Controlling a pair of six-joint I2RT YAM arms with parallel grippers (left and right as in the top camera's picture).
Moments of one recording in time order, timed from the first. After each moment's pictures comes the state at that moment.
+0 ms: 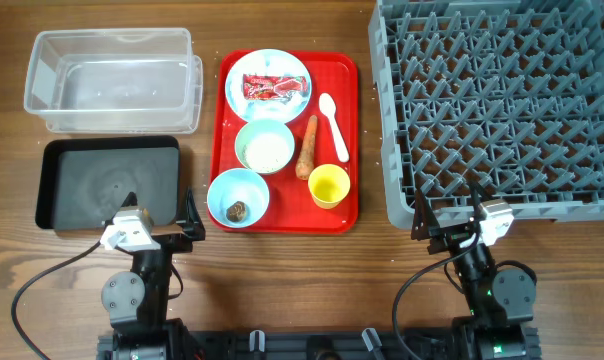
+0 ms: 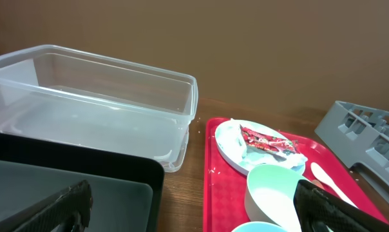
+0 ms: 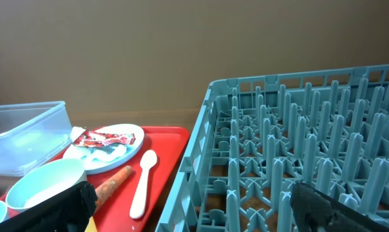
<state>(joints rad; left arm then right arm) 0.13 0.01 0.01 -0.06 0.12 -0.23 0.08 0.02 0.01 0.01 -0.14 0.15</state>
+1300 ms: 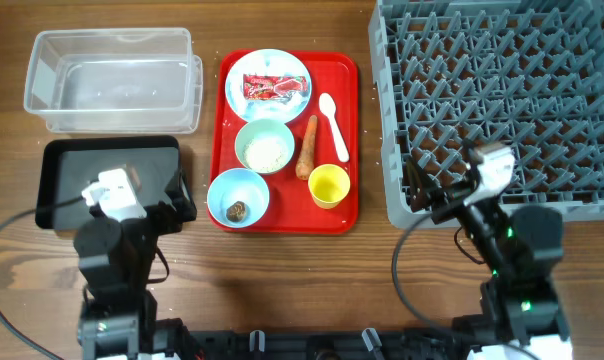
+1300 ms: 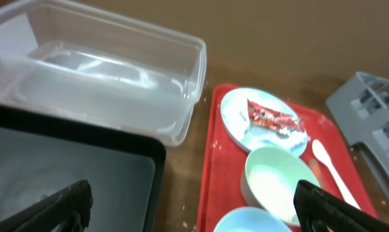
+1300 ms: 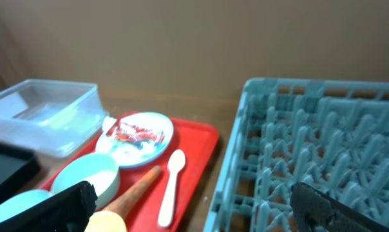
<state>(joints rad) 0.13 0.51 0.41 -0.28 0.12 -0.23 0.08 0.60 0.47 -0.06 -0.31 0.06</state>
